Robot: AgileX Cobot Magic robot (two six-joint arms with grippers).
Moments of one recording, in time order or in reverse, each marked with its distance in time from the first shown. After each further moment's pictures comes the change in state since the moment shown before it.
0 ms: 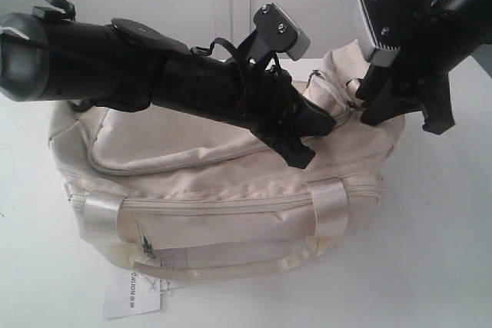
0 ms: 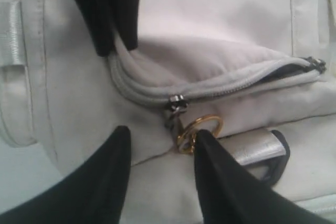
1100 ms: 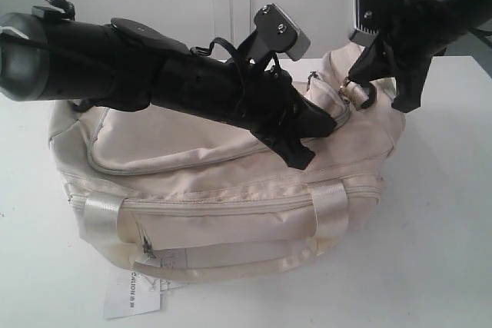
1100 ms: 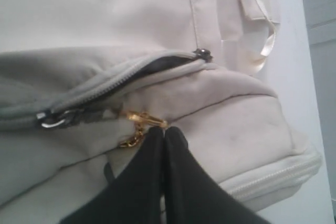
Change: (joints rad) left arm 0.000 0.000 0.000 0.000 0.018 0.000; right arm 0.000 0.019 0.000 0.050 -0.229 0.066
